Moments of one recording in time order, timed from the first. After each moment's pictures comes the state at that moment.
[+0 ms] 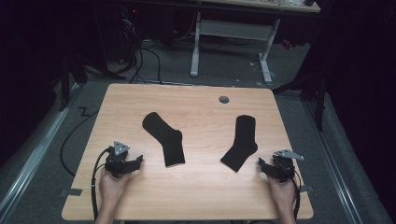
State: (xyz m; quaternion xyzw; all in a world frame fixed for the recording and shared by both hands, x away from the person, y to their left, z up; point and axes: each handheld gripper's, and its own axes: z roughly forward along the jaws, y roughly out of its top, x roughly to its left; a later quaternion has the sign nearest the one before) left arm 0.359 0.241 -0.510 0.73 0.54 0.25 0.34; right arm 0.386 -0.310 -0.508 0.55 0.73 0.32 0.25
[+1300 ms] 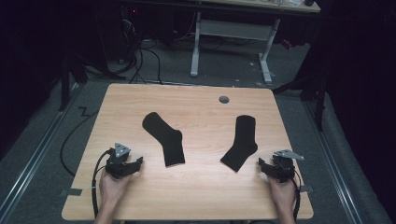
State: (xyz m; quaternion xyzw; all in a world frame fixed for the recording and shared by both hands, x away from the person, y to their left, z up) left arm 0.352 0.236 -0.506 0.74 0.53 0.24 0.33; right arm 0.386 -0.310 -0.508 0.55 0.73 0.33 0.25
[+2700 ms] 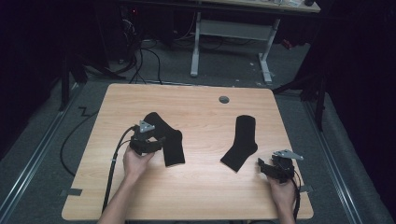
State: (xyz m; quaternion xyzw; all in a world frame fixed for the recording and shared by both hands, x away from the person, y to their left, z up) left arm 0.425 0.172 -0.470 0.76 0.49 0.22 0.37; right arm 0.385 -0.309 -0.508 0.54 0.74 0.33 0.25
